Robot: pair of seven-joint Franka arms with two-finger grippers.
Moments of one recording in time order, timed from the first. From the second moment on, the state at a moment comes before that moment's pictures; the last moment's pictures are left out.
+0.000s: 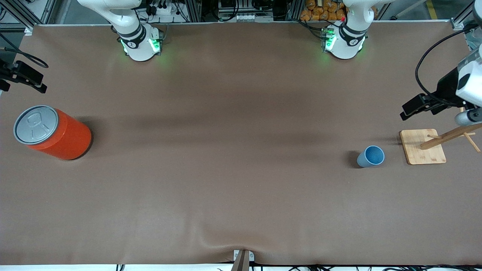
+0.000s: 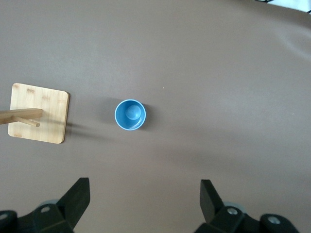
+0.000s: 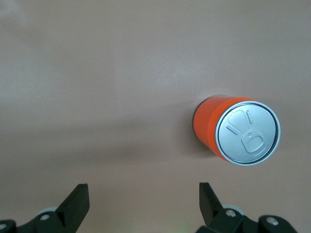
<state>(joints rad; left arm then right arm) 0.17 0.02 -0.25 -1.60 -0.05 1.69 -0.28 -0.02 -0.01 0.00 -1.45 -0.03 1.44 0.03</state>
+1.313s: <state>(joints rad) 0.03 -0.02 -0.11 -1.53 -0.01 1.51 -0.23 -0.02 -0.01 0.00 -1.45 -0.03 1.44 0.03</state>
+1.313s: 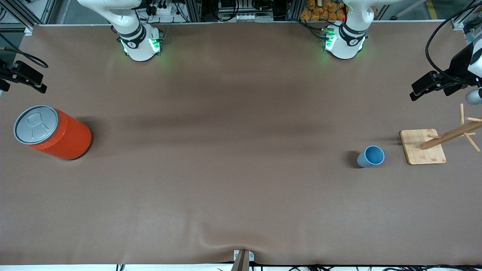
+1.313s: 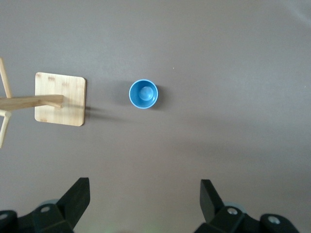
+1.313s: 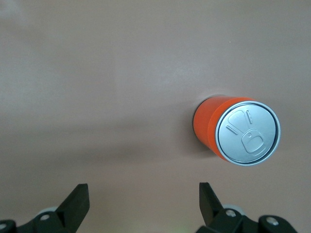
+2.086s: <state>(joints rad) 0.03 -0.07 -0.10 -1.59 0.01 1.51 -0.12 -0.02 -0.01 0.00 -1.45 -0.03 1.44 0.03</state>
